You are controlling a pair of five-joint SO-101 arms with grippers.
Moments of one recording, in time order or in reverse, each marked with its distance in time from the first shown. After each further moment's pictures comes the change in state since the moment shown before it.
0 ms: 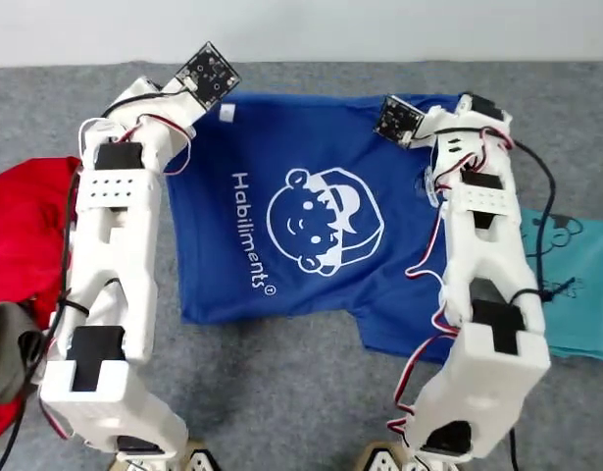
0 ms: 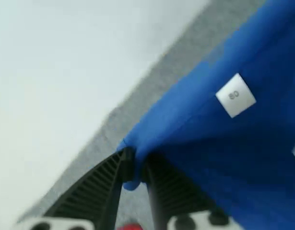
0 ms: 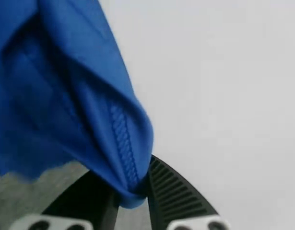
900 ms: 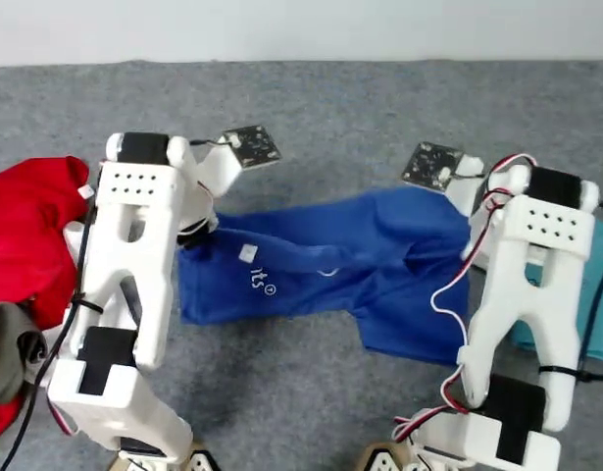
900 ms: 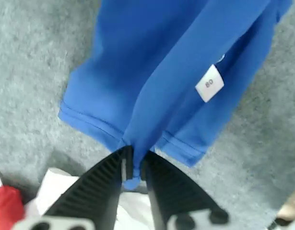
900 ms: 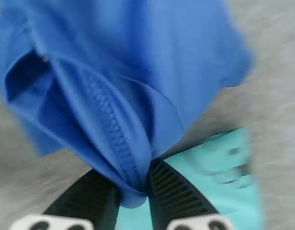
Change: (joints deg) left arm 6.6 0.0 -3.9 54.5 -2.8; right arm 7.6 -24.9 0.0 81.8 -0.2
